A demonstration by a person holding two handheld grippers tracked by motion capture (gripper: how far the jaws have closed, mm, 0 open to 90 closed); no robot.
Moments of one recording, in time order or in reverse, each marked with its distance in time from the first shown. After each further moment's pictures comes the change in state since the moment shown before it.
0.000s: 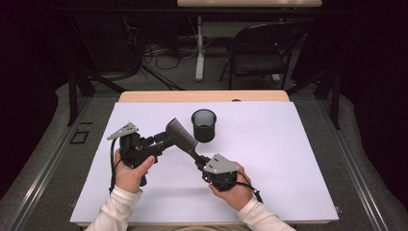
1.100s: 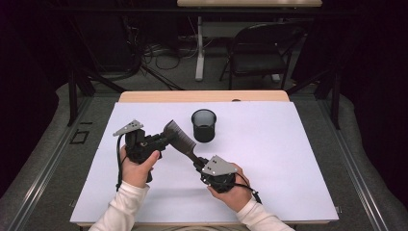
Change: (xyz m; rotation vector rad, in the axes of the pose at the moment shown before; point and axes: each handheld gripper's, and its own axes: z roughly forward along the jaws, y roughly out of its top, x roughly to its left) left arm 0.002 0.002 0.013 -0.015 -0.007 -0.032; right arm 0.005 -0.001 0.001 -0.002 0.012 -0.007
